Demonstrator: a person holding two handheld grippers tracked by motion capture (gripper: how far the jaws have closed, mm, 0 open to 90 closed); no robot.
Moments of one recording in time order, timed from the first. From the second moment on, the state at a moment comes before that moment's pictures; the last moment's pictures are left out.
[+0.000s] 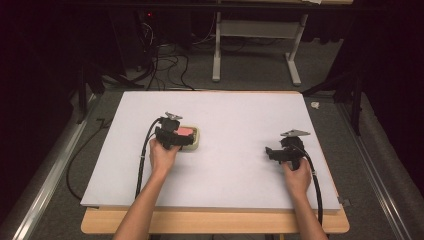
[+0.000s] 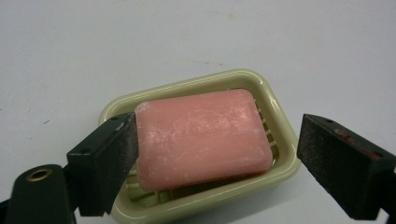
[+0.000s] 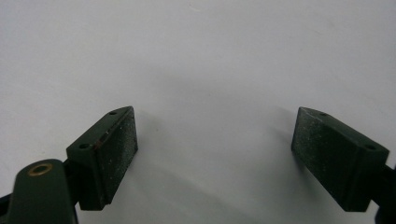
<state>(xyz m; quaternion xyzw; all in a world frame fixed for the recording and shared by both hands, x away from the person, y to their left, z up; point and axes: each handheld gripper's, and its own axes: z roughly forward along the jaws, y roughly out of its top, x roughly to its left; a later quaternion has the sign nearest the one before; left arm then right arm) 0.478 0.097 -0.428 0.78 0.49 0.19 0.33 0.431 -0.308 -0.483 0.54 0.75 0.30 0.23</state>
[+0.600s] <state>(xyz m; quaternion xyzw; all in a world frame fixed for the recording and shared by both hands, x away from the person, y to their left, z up) 0.461 0.106 -0.419 0.79 0.47 0.18 0.35 0.431 -0.308 -0.483 0.54 0.75 0.30 0.23</state>
